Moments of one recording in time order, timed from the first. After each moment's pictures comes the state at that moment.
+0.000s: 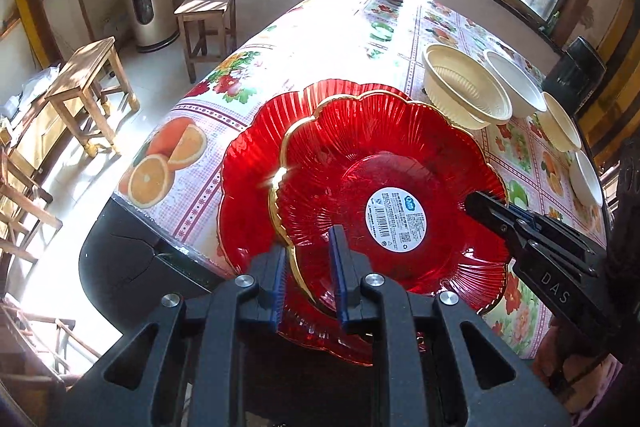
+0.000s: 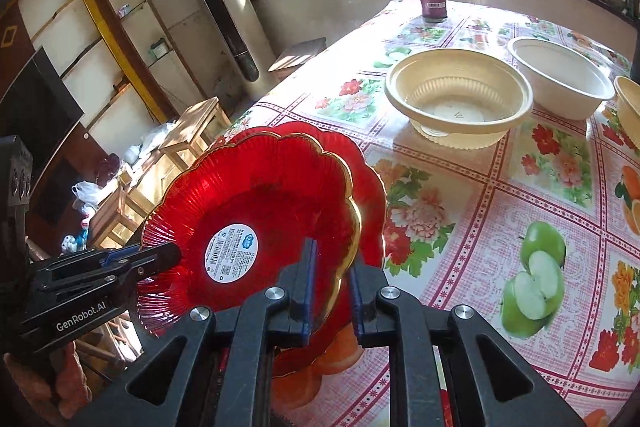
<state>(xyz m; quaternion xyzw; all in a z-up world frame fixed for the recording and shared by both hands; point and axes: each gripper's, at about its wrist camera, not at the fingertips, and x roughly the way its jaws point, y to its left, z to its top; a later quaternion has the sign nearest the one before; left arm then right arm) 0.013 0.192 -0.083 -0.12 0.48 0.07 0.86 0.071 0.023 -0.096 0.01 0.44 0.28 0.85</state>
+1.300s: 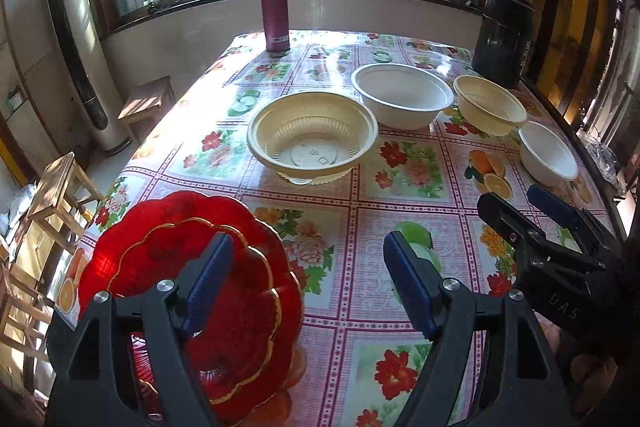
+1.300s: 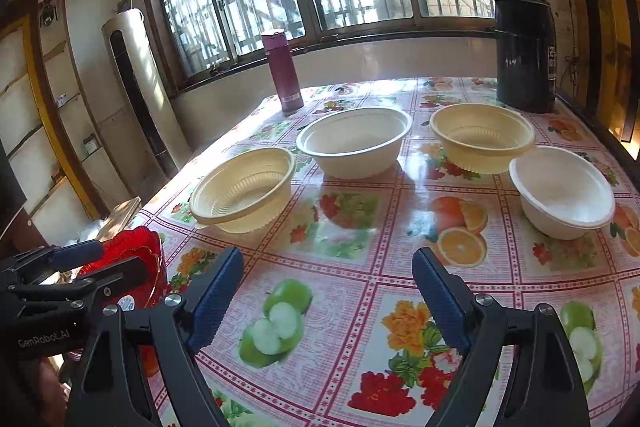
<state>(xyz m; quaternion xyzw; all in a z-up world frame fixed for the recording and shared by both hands) 0.057 0.025 -0.048 0.02 0.40 -0.01 0.92 0.075 -0.168 -0.078 0.07 0.30 0.12 0.94</state>
